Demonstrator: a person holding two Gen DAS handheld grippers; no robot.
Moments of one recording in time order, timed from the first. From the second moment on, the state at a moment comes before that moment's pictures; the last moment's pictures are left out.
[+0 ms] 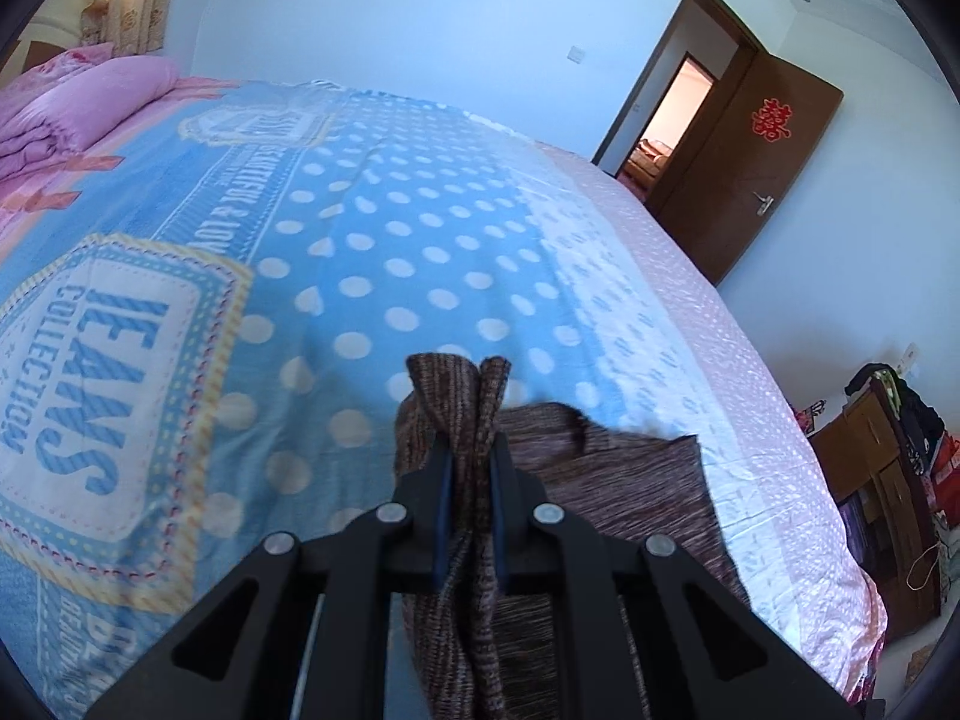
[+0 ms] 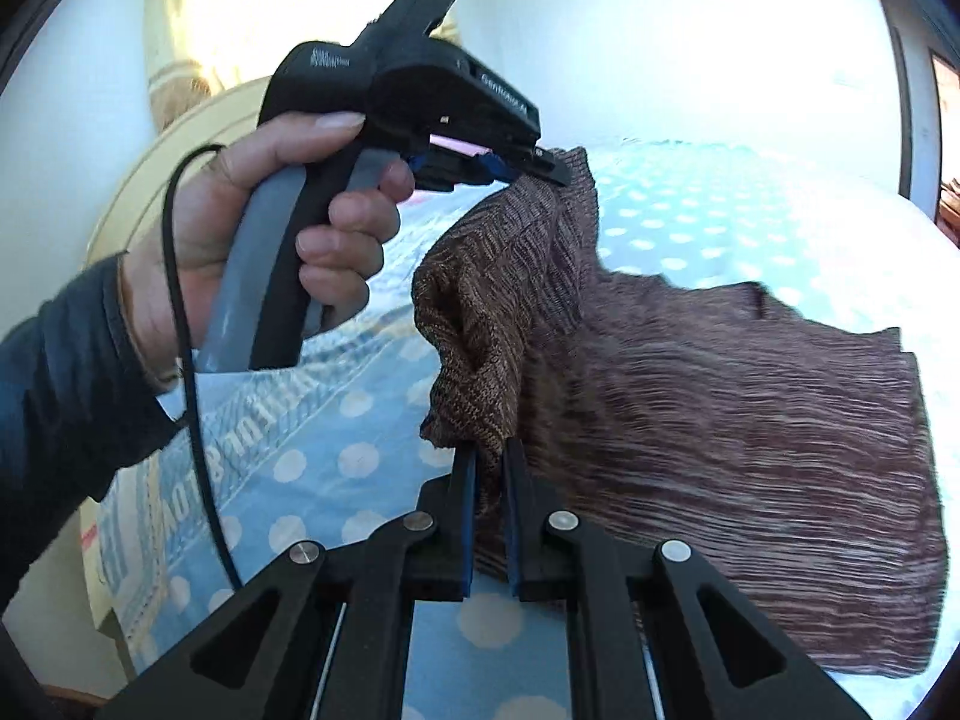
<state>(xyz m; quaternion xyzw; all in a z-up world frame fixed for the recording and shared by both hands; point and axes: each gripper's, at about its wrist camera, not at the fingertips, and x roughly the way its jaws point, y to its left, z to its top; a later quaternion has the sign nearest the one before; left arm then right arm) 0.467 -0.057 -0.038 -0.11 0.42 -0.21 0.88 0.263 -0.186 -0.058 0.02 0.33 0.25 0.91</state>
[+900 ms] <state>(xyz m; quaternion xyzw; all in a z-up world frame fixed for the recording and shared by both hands) 0.463 -0.232 -0.045 -0.09 0.45 -0.30 0.84 0.227 -0.345 -0.058 0.15 0.38 0.18 0.90</state>
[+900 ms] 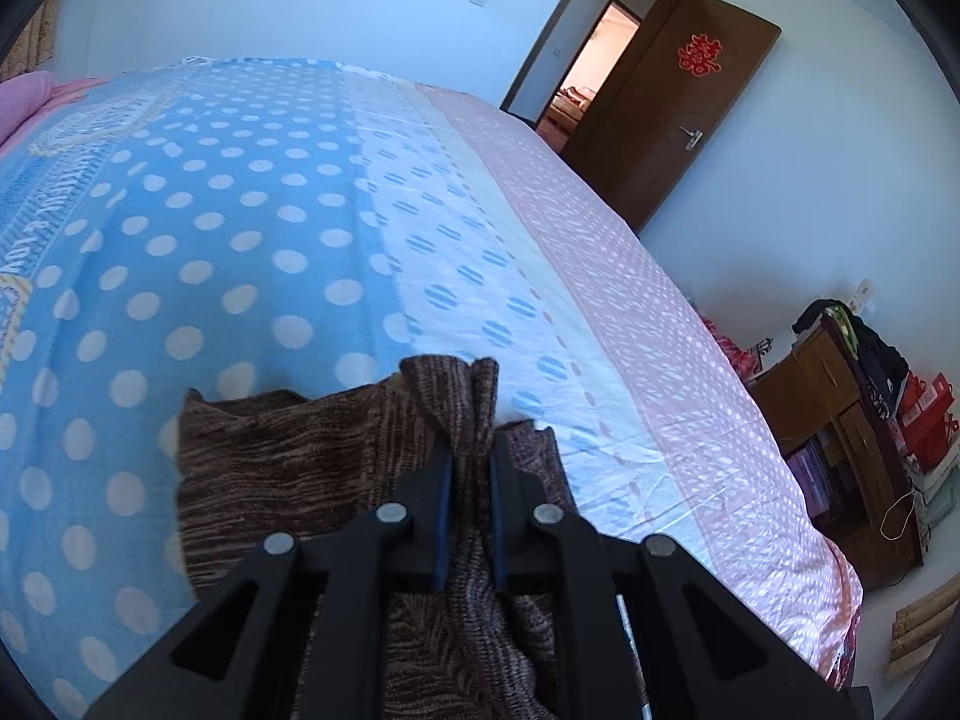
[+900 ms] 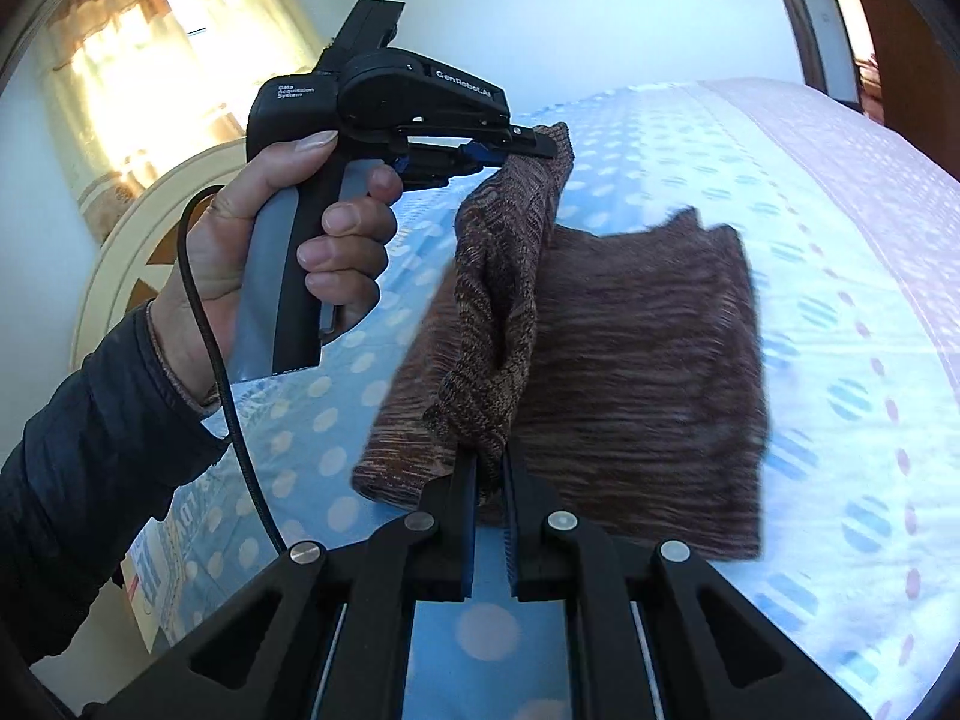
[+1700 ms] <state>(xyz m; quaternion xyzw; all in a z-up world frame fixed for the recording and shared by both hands) 0.414 -0.293 -0.076 -0.01 0.43 -0.30 0.85 0.210 -0.423 -0.095 0.23 0.44 0.10 0.86</state>
